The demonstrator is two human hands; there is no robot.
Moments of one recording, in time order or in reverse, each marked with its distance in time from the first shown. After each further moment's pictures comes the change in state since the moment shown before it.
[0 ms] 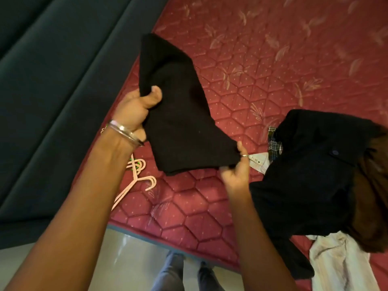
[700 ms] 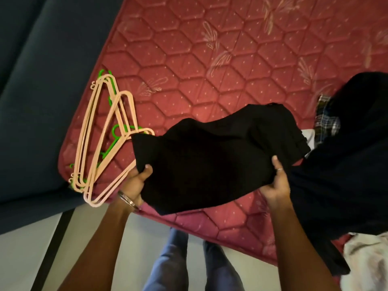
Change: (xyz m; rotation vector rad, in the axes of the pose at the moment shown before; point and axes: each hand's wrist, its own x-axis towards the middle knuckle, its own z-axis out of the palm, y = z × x) left_hand -0.006 -0.251 -0.225 0.003 0.318 -0.549; right_hand 0.081 0.048 -0.129 -0.170 0.370 0.065
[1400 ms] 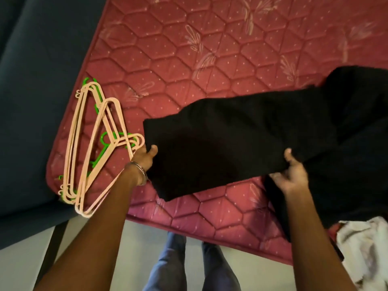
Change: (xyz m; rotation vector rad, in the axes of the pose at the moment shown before) left_hand 0.084 0.016 0.031 0.506 0.065 0.099; right_hand -0.020 -0.057 0.001 -0.091 0.075 -0.091
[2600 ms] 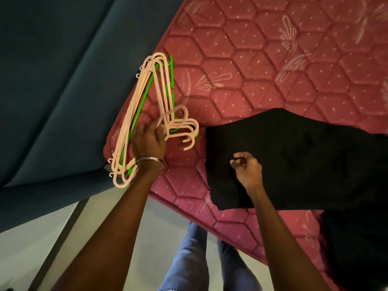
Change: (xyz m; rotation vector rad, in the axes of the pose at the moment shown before) left_hand 0.015 -0.008 -0.138 0.597 0.706 0.493; right_hand -0.015 0.210 0.162 -1.392 -0.265 -0.497
